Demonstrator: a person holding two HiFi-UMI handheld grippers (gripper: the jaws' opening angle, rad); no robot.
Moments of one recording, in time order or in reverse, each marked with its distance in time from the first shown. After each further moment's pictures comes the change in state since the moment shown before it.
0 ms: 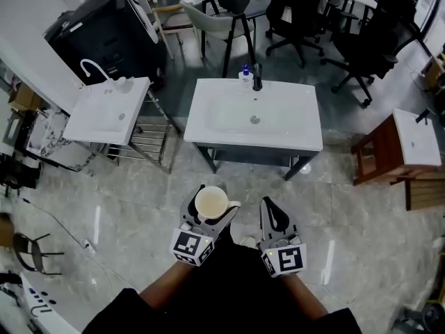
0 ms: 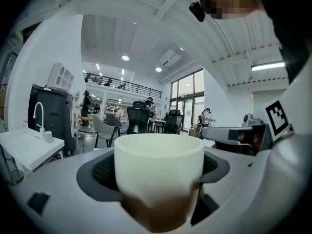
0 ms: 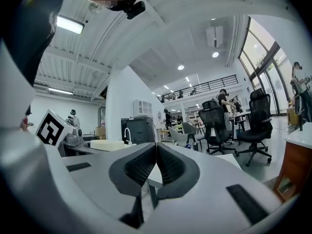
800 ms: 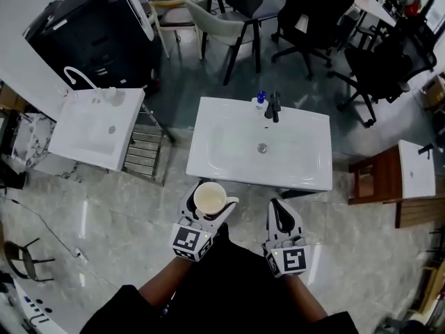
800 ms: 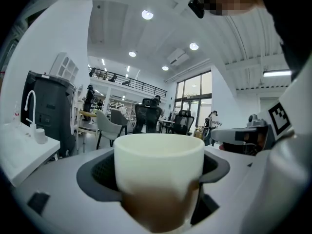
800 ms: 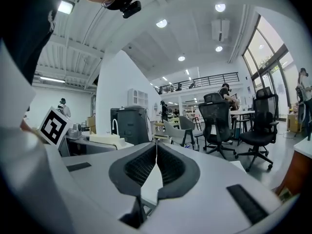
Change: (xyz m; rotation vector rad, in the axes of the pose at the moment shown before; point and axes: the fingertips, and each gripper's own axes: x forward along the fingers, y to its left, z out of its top) left arm 0.145 0.185 0.023 -0.059 0.018 0.009; right arm 0.212 -0.063 0.007 -0.040 0.101 -0.051
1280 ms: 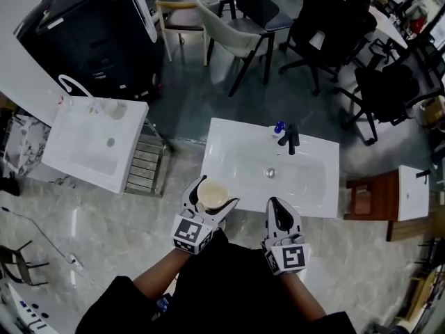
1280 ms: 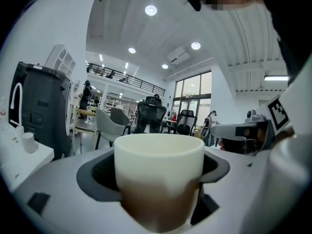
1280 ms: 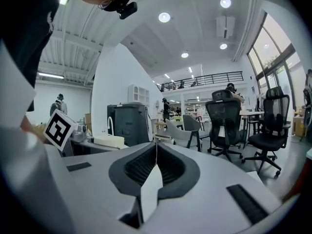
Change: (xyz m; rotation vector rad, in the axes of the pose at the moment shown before) left arm 0.080 0.144 0.029 -0.013 0.024 -0.054; right arm 0.163 0.013 0.034 -0.024 0.031 0.008
